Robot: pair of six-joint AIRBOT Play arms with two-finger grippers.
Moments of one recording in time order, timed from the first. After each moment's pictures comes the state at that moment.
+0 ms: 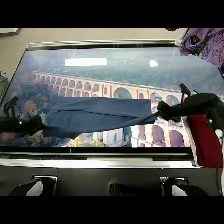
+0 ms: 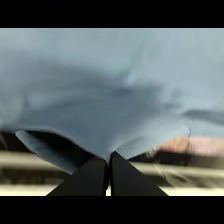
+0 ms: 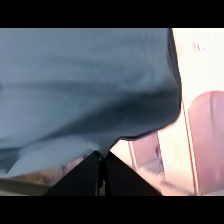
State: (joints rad) left arm 0.29 -0.99 0.87 1.11 -1.32 -1.56; right arm -0.09 -1.24 1.02 2.12 -1.14 -1.53
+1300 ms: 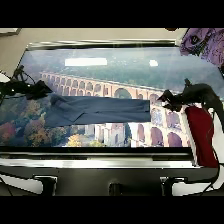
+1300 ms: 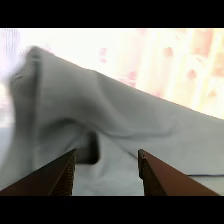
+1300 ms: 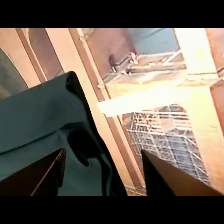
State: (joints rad) left arm 0.28 -1.70 1.59 1.08 -1.19 -1.50; right arm -0.25 -1.63 1.28 2.22 -1.08 -1.58
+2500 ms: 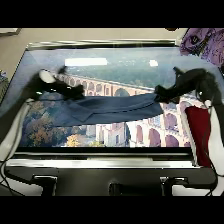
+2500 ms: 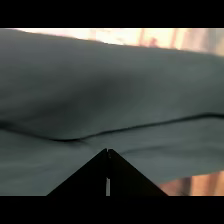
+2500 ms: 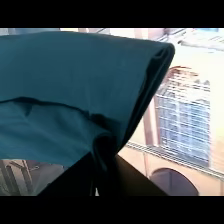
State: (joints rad) left arm -0.24 -1.74 1.57 1.05 -1.09 -1.71; right arm -0.06 -1.51 1.50 1.93 -1.33 -1.43
